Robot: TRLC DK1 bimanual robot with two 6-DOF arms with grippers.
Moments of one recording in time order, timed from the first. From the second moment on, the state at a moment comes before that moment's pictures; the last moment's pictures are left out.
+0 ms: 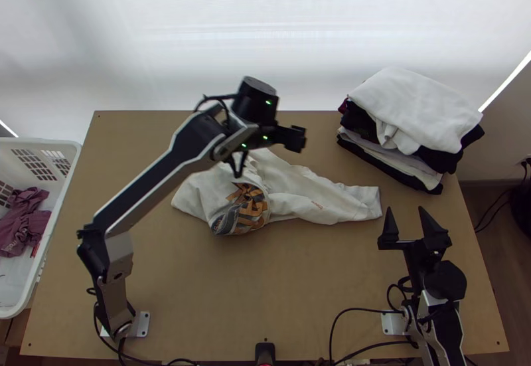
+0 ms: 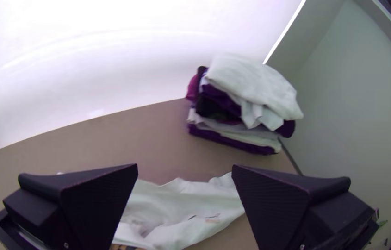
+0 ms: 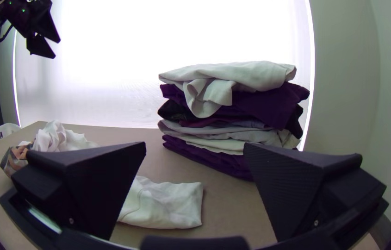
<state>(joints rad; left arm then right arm) -0.74 1.93 2.22 -0.89 -0.01 -0.38 0.14 0.00 0.03 -0.01 0.10 0.03</state>
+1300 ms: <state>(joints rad) -0.51 2.13 1.99 -0.94 -0.13 -0.42 0.14 0.00 0.03 -0.01 0.10 0.03</state>
